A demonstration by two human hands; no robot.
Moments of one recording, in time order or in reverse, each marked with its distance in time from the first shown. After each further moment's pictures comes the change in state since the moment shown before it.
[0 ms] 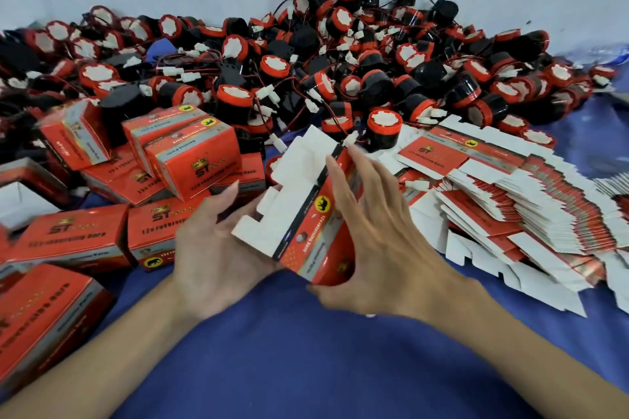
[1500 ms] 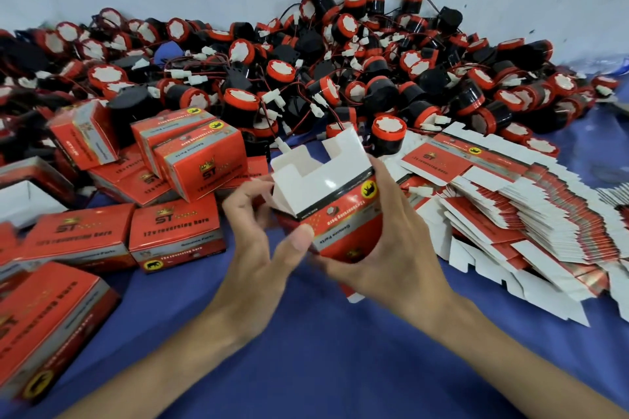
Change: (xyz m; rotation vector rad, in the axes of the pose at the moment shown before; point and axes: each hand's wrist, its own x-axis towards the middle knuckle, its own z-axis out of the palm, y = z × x) left_hand 0.004 -0.025 0.030 0.634 0.234 0.712; right_hand -0.001 -0.005 0.008 0.376 0.305 0.175
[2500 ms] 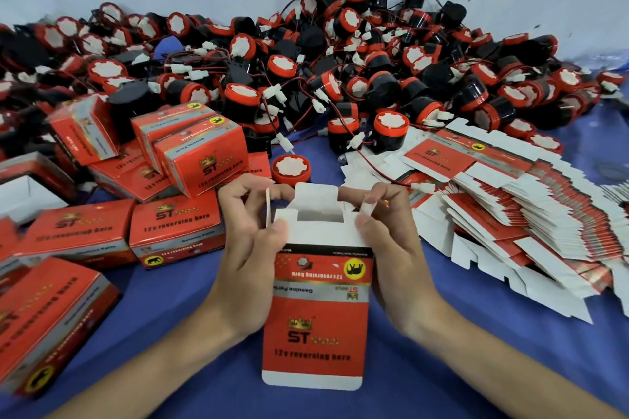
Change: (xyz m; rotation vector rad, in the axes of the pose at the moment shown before) left_hand -0.008 0.006 -0.011 -0.097 -0.100 -0.029; right_hand -0.004 -0.014 0.008 1.185 -0.052 0.343
